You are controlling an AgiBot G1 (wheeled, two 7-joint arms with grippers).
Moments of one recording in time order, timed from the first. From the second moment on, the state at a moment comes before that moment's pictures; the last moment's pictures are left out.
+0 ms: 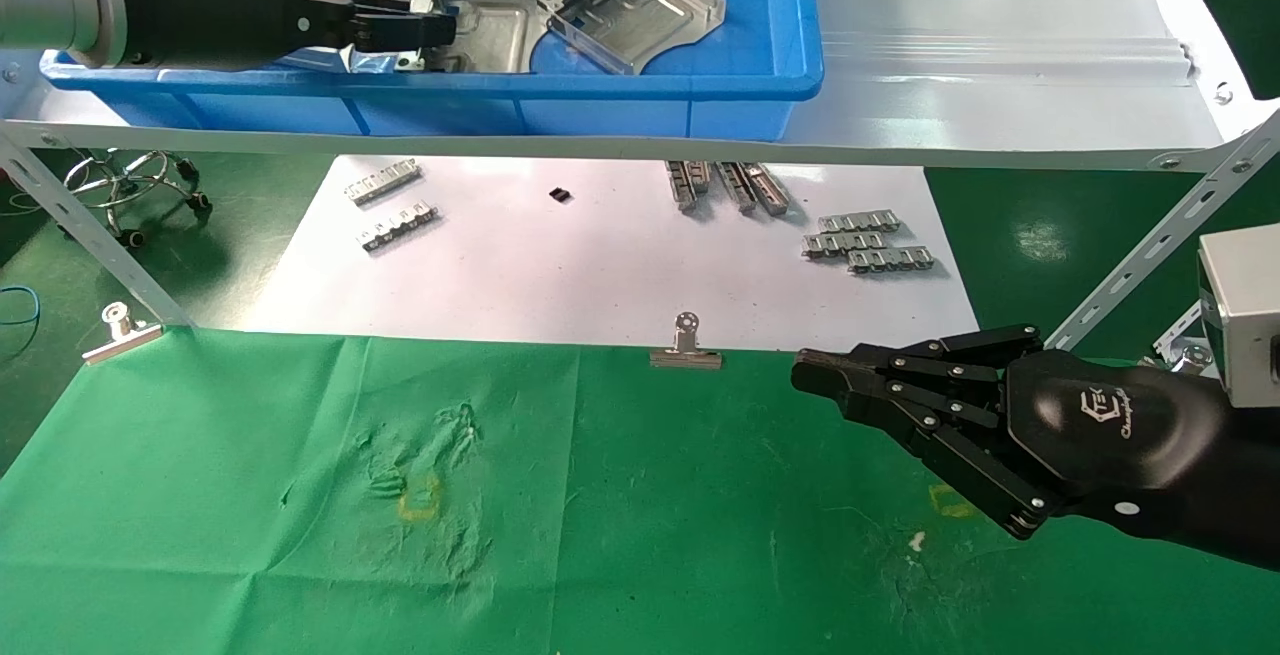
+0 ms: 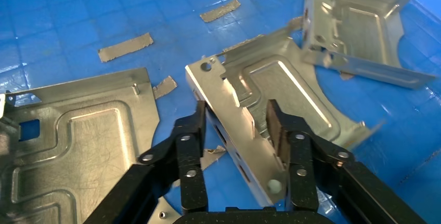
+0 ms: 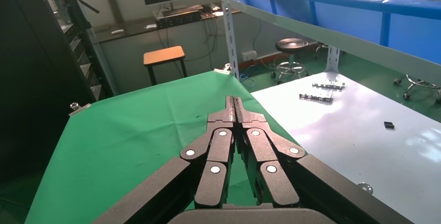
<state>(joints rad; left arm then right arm) -1.94 1.01 0.74 -0.73 1.60 1.00 -0.89 1.03 -0.52 -0.40 1.17 -0.58 -1.35 0.09</state>
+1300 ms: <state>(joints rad) -1.84 0.88 0.58 -0.86 1.34 1.04 -0.56 1.03 -0.52 -0.40 1.17 -0.58 -1.35 0.09</state>
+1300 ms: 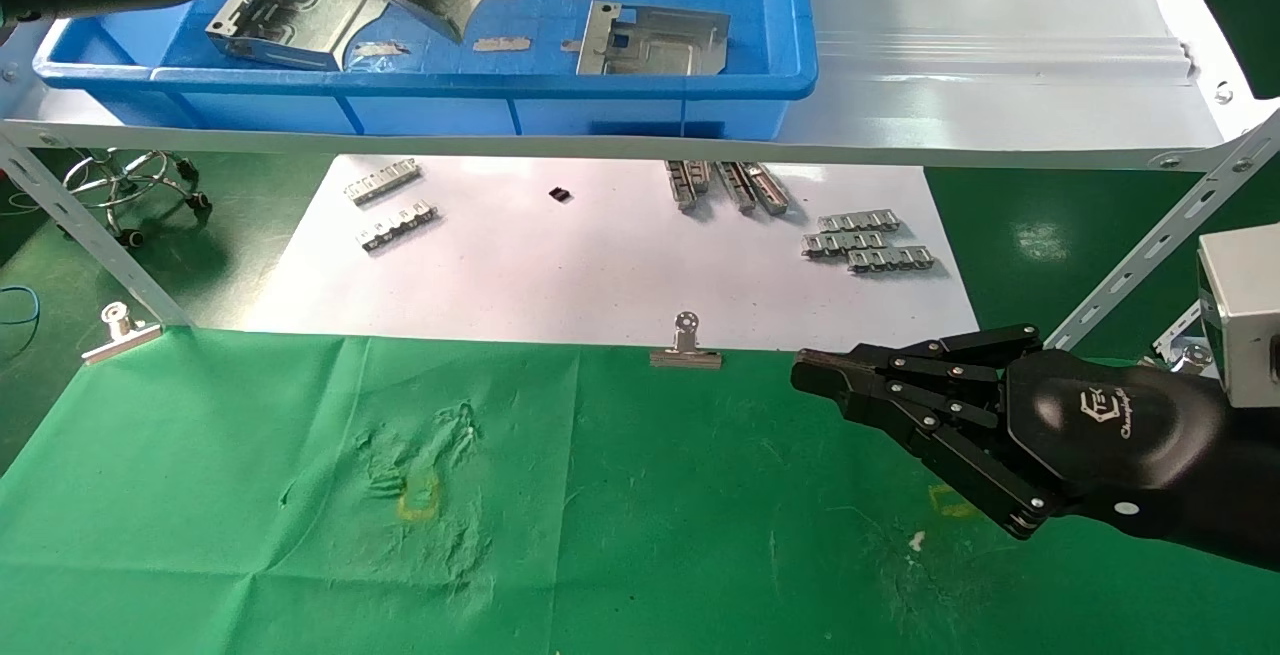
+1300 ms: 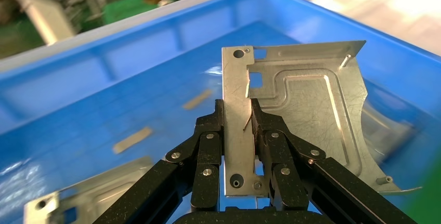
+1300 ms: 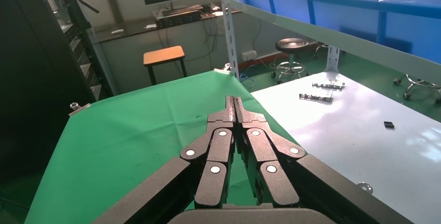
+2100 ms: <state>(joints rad) -1.66 0.76 0.60 -0.79 1.12 1.56 0.26 1.03 -0.52 -0.40 1.17 -0.58 -1.35 0.09</state>
